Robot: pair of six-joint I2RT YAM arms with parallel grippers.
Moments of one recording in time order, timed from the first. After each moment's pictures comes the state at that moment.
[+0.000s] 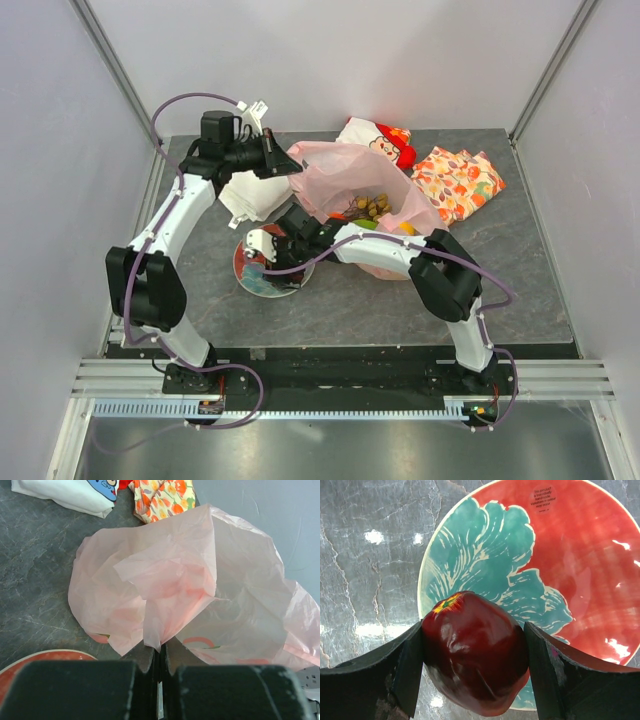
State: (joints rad) left arm -0.20 1.67 1.50 -0.32 0.76 -0.45; right arm 0.96 2.05 1.55 -0.39 -0.37 -0.53
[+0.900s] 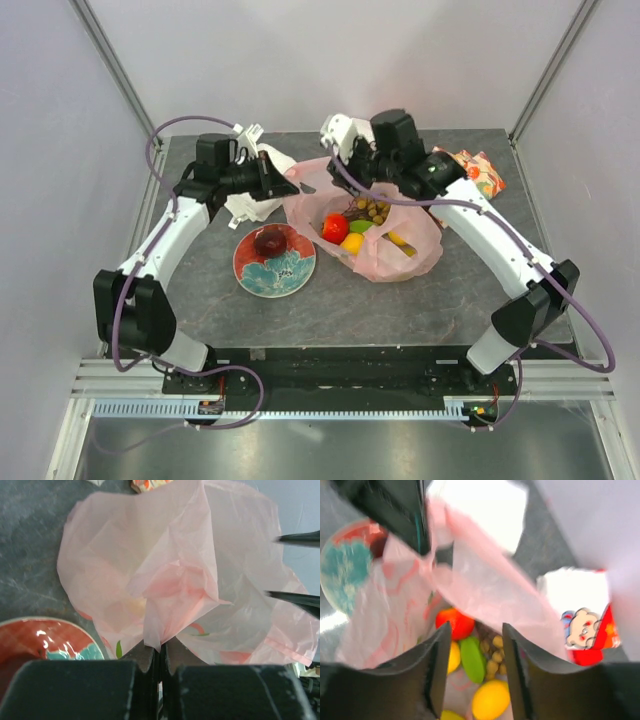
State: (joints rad) left arm -0.21 1.53 1.29 -0.28 0.76 -0.47; right arm 0.62 1.64 1.81 -0.66 -0.27 -0.45
